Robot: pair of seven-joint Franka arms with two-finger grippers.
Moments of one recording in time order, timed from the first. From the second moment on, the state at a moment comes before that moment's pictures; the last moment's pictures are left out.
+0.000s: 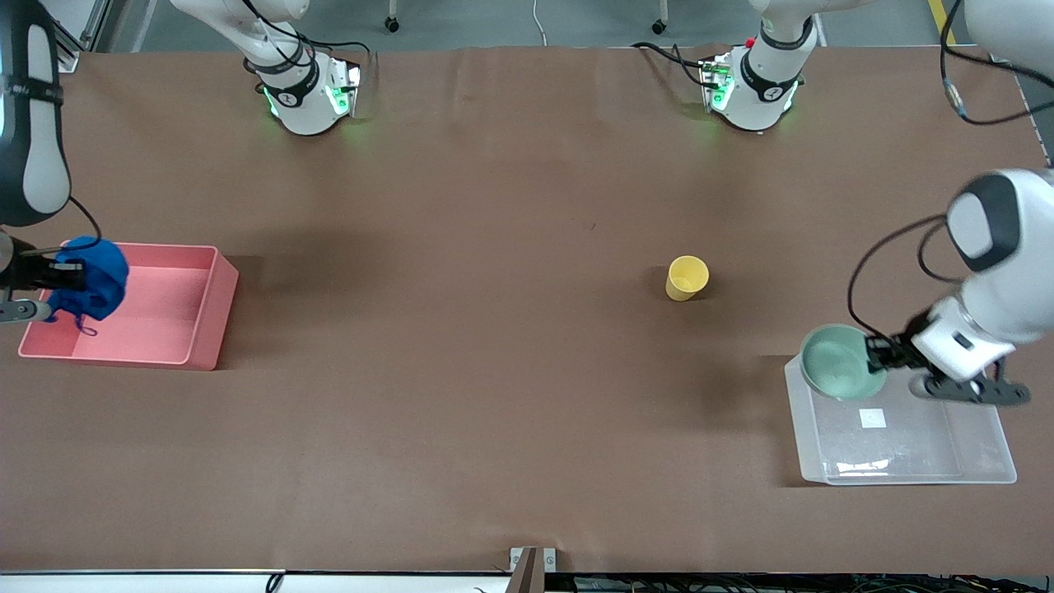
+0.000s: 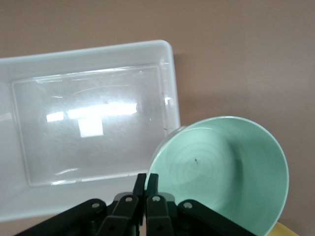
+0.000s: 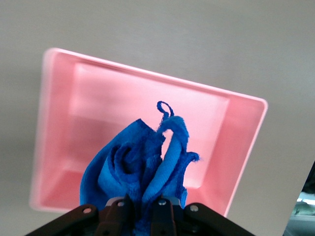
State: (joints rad) left arm 0.15 0.48 -0.12 -1.50 -0.01 2.06 0.18; right arm -0.13 0.22 -0.26 -1.92 -0.16 2.12 -0.51
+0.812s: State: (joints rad) left arm 0.18 0.84 -0.06 -1.30 -0.01 2.23 0.31; right arm -0.15 0.37 -0.26 -2.18 -0.12 2.56 -0.53
